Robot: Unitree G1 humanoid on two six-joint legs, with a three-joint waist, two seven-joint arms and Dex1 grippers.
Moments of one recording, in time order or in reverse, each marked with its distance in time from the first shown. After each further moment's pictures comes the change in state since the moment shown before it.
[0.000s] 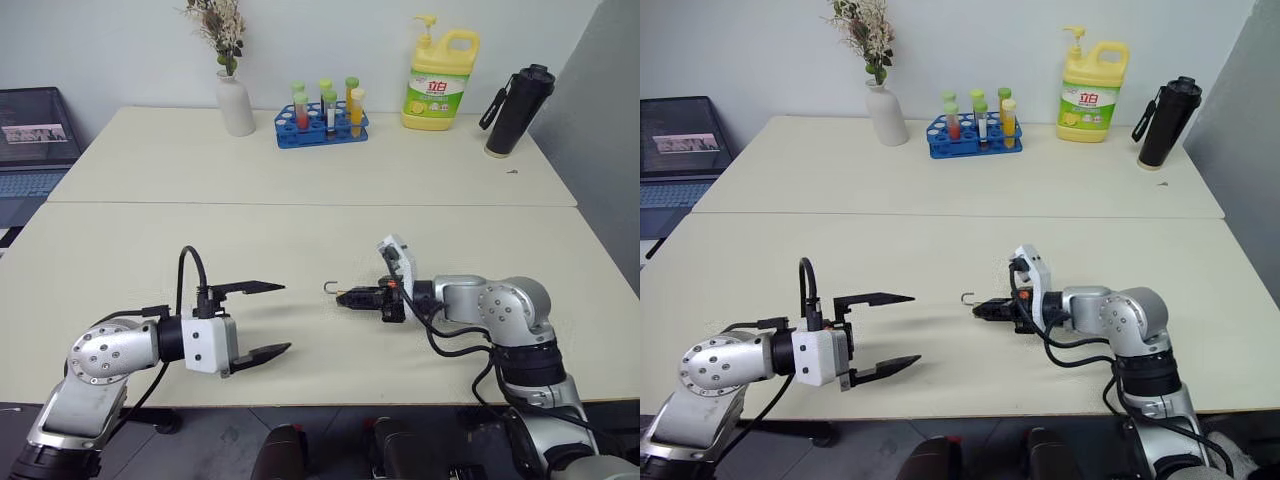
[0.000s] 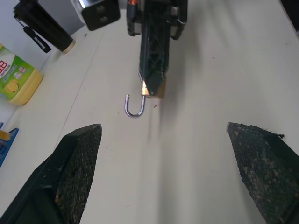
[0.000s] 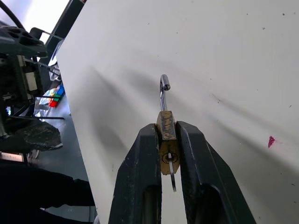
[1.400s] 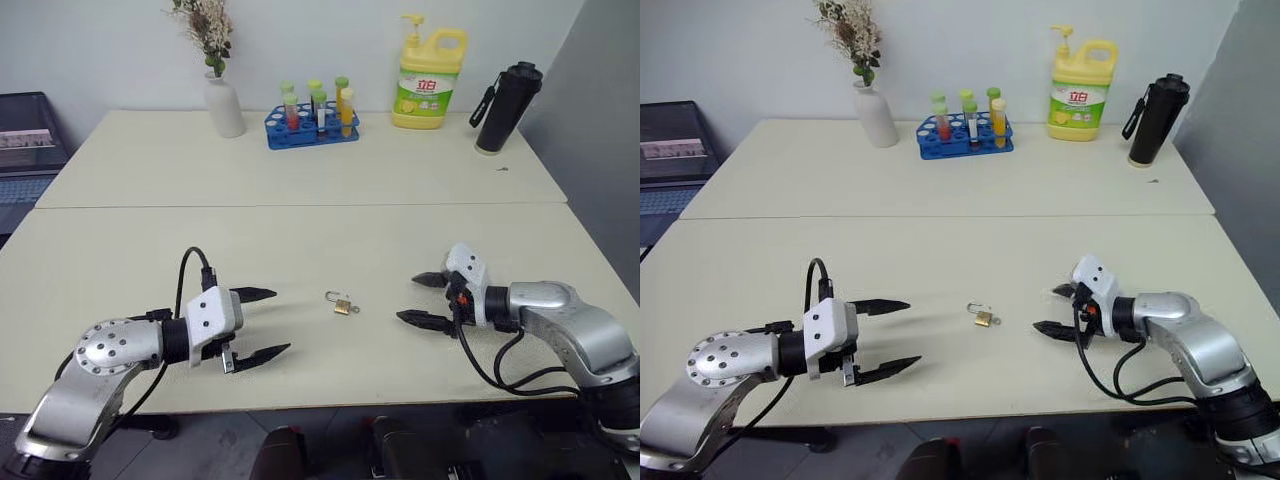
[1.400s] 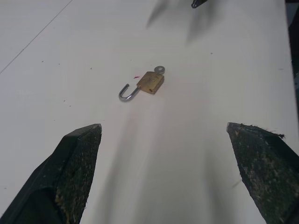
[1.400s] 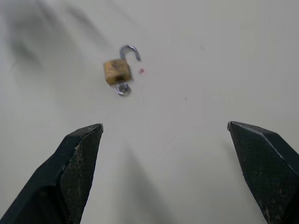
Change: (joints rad) left arm 0.073 0.086 0.016 -0.199 -0.171 0.584 0.066; right arm 0.258 -0.512 0.124 -0.109 -0.371 -0.896 0.467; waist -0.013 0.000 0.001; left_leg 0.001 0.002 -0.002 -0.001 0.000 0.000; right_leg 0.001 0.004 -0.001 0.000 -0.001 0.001
